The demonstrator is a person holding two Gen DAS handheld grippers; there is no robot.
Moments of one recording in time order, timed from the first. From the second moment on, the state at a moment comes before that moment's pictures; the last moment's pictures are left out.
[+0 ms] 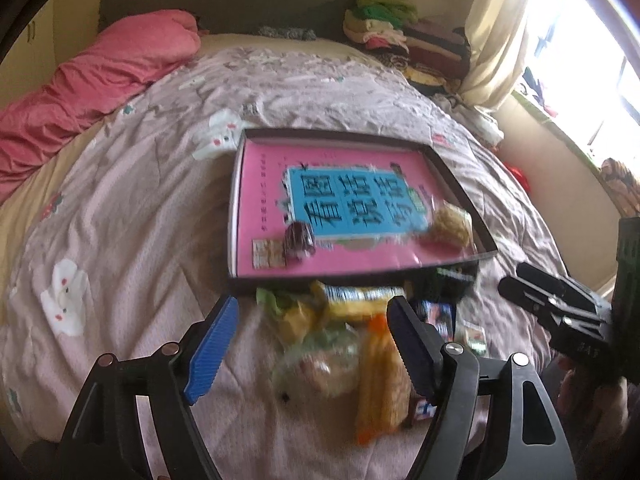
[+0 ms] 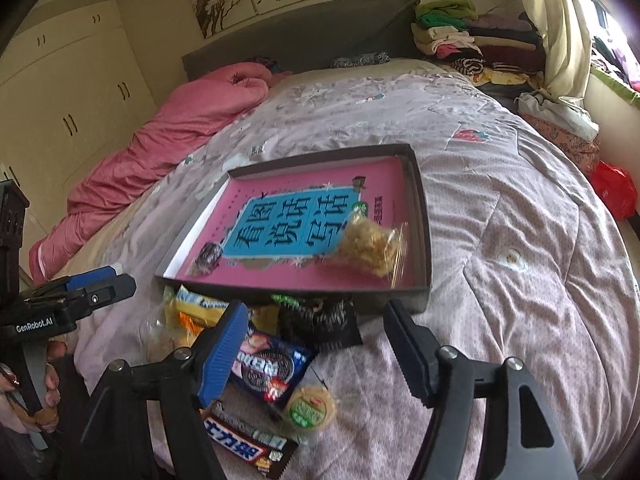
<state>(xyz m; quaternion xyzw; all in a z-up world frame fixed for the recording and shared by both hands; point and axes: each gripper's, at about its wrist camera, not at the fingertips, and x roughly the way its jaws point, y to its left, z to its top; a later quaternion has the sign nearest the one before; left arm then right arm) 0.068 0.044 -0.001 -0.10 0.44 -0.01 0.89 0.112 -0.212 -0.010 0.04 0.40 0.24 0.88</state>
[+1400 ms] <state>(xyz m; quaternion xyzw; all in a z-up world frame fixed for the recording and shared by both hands) 0.047 -0.025 -0.058 -0.09 0.53 -0.09 0.84 0.092 -0.184 -0.076 -0.09 0.47 0.28 0.83</state>
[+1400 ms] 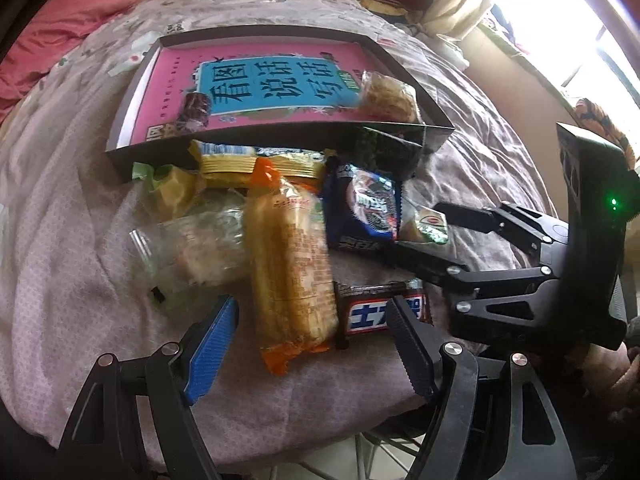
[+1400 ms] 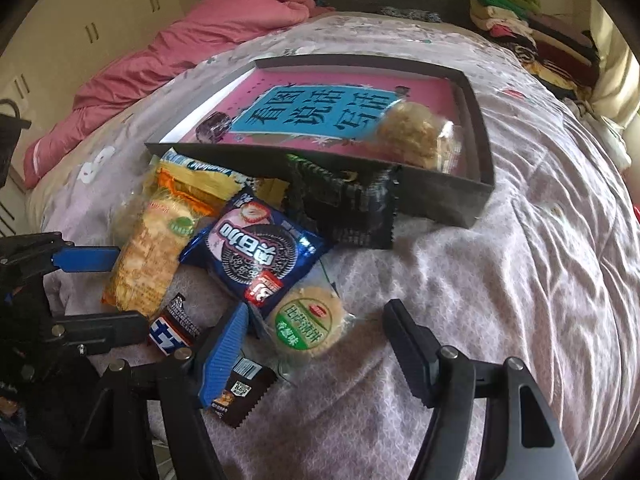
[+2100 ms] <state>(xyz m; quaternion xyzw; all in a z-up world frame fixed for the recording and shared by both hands) 0.075 -0.023 -0.077 -0.13 0.55 -0.09 0.82 0.090 -0.192 -0.075 -0.08 0.47 0.29 0.83</state>
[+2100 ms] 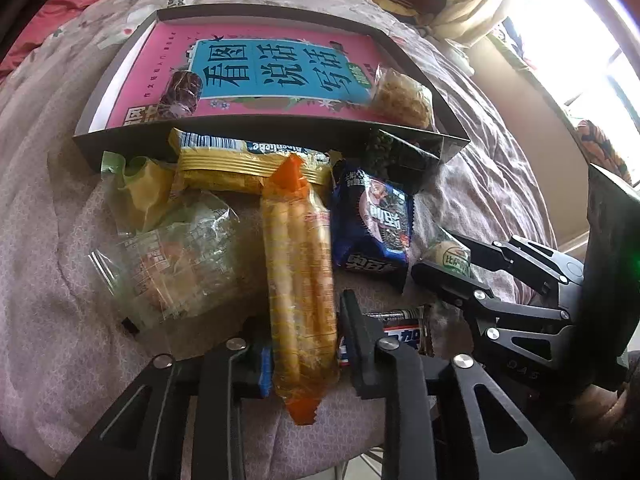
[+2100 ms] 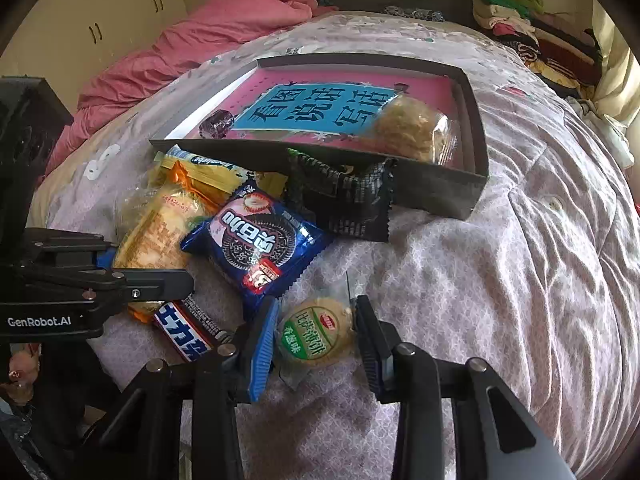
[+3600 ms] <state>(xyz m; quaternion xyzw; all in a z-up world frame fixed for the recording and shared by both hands) 0.060 0.023 -0.014 -0.14 0.45 -0.06 0.88 0.102 -0.239 -0.036 0.05 0.42 0.27 0.86</state>
